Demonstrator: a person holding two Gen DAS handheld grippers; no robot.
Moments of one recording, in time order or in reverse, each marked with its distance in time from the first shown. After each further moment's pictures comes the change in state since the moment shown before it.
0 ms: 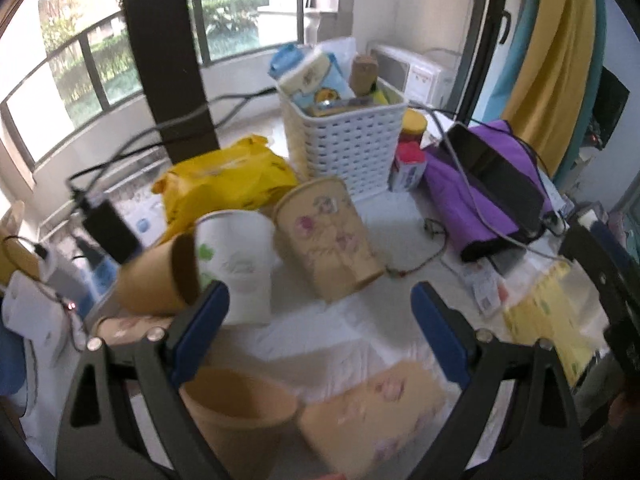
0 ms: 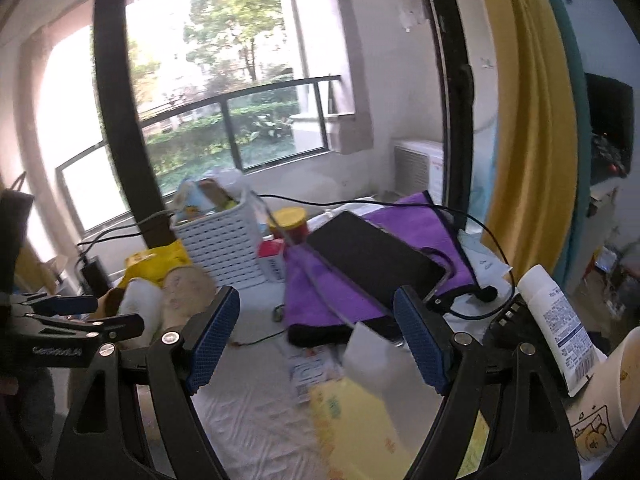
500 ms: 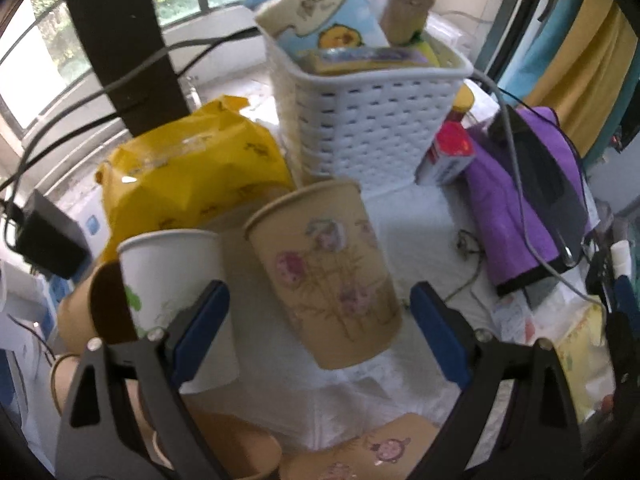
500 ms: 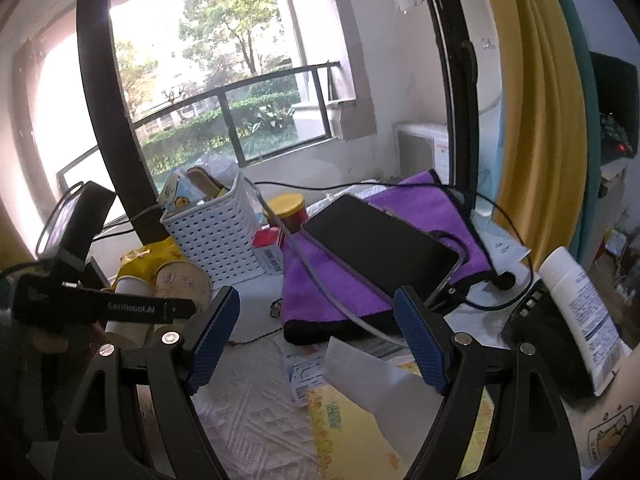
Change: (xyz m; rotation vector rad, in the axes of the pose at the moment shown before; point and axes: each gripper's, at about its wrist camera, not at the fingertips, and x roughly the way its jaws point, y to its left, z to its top) left arm 0.075 0.004 0.035 -0.050 0.190 -0.010; right arm 0.023 -0.007 -0.005 0.029 0.059 0.051
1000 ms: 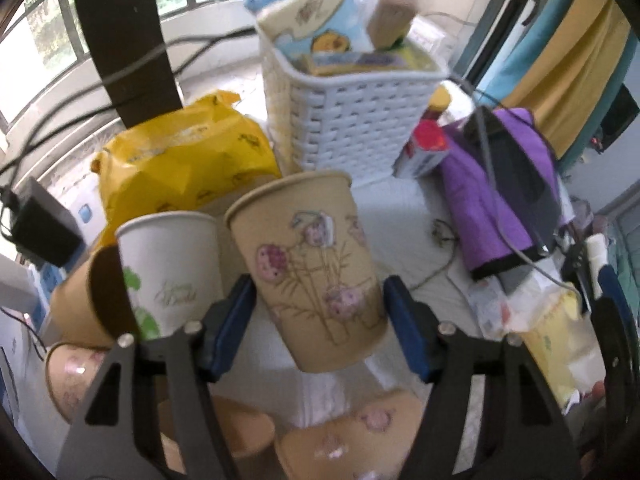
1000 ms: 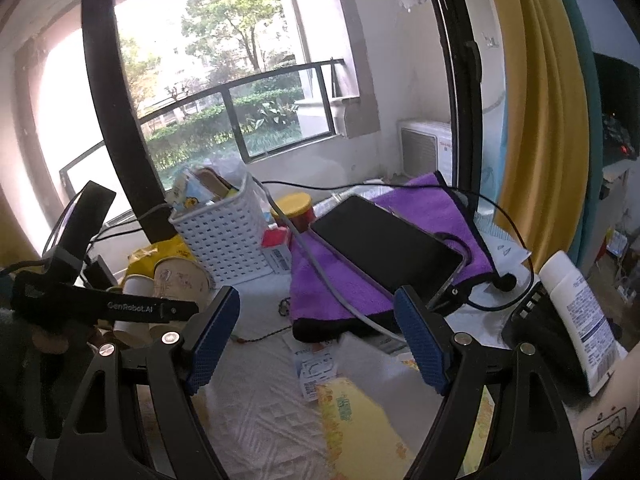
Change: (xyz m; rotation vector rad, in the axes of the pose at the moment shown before) left arm -0.027 0.019 -0.014 -0.004 -0.005 -0.087; right arm -0.018 0.009 0.009 -0.012 -0.006 0.008
